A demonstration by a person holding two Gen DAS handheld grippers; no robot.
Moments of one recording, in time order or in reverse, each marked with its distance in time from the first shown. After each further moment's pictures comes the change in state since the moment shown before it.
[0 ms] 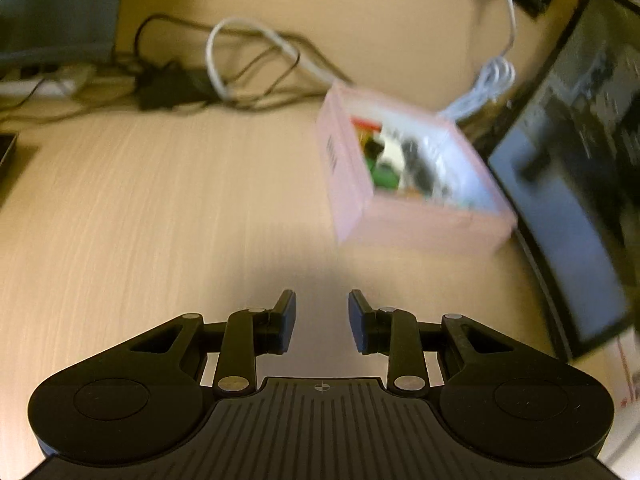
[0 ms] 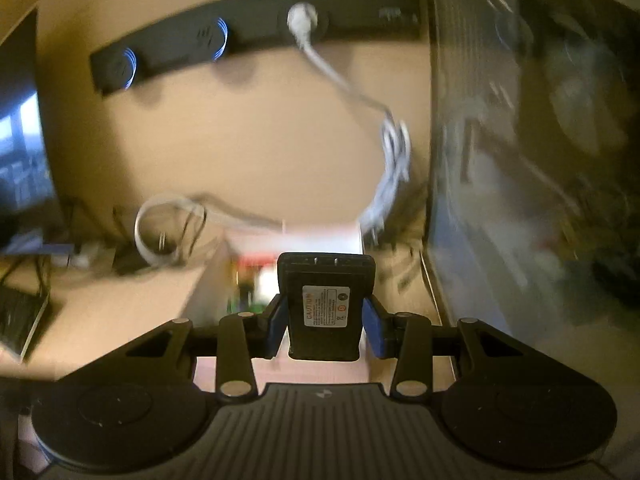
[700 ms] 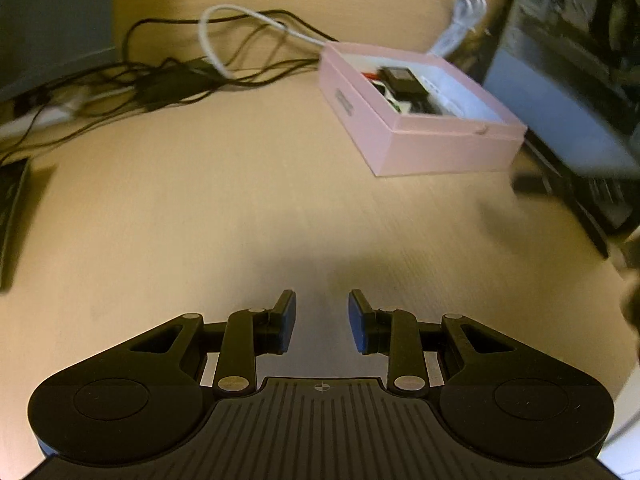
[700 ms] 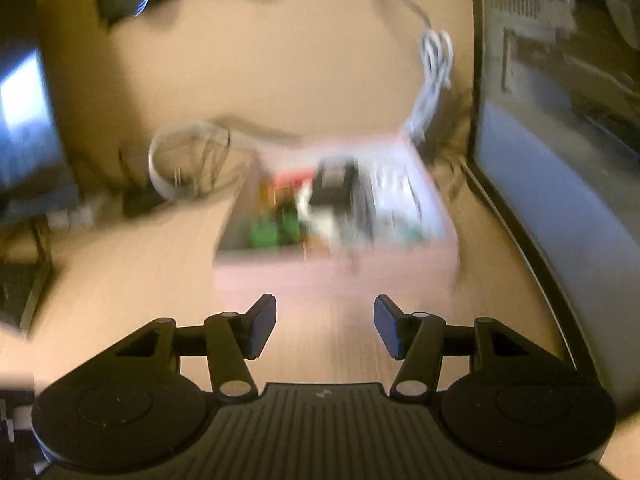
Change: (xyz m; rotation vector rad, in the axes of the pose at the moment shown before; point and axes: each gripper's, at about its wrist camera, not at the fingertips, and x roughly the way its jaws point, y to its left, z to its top) left arm -0.001 0.024 -0.027 0.256 0.044 0.044; right arm 0.001 0.074 -0.098 -0.004 0.204 -0.097
